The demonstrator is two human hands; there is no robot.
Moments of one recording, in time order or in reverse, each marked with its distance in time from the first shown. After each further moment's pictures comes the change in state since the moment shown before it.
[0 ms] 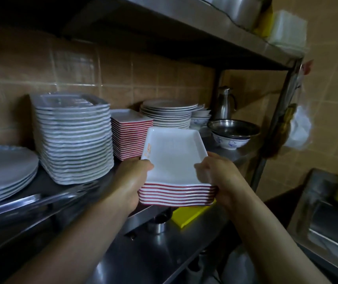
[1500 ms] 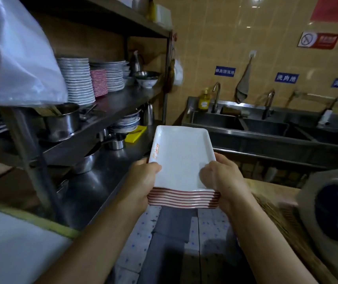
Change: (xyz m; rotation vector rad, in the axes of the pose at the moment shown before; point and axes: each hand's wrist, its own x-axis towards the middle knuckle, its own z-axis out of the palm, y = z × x) left_hand -0.453 -0.072 -0.393 0.031 -0.670 -0.152; right_hand -0.660 0.105 0.207 0.031 0.726 0.099
